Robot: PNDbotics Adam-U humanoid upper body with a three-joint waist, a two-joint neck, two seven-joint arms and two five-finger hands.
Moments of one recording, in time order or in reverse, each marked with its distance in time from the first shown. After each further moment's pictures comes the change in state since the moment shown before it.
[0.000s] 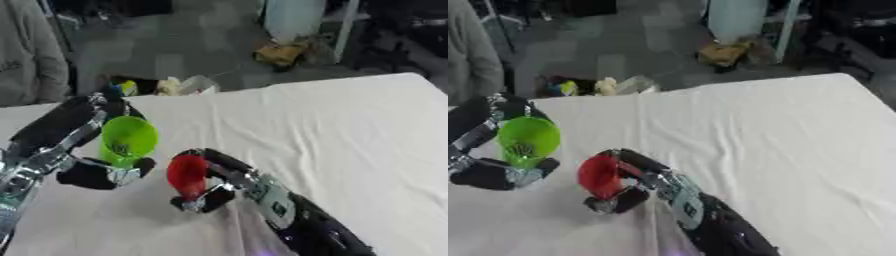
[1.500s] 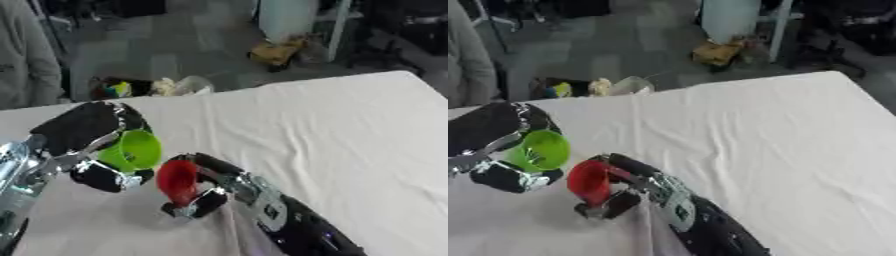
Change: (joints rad) left arm -0.072 -0.035 -0.024 0.105 -0.281 -0.070 -0.102; right arm -0.003 0.023 0.013 0.000 -0.013 0.001 0.025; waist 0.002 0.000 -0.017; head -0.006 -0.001
